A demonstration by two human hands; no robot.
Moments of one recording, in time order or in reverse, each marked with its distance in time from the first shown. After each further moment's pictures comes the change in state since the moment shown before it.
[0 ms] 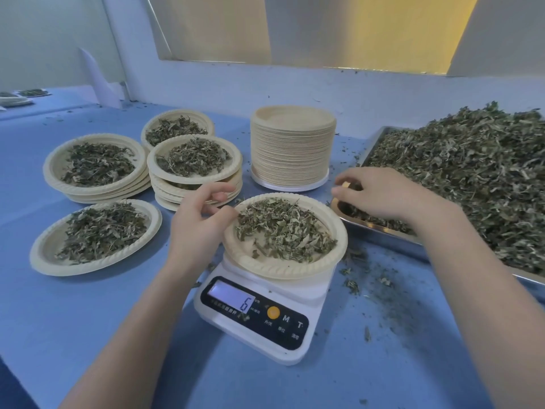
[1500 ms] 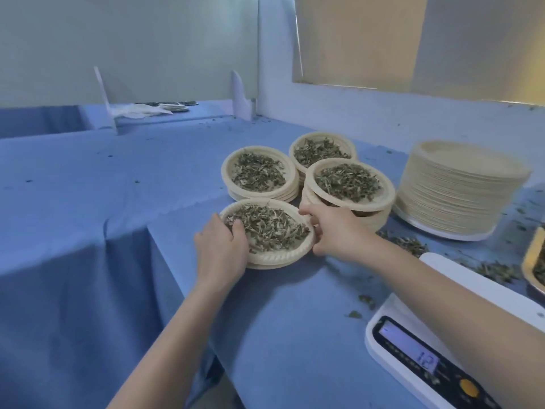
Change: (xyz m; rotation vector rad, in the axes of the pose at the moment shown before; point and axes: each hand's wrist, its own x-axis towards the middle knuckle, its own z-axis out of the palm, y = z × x) left_hand 0.010 -0.070 -0.161 0.597 0.455 -0.282; right_hand 0.053 -0.237 0.101 0.152 -0.131 -0.462
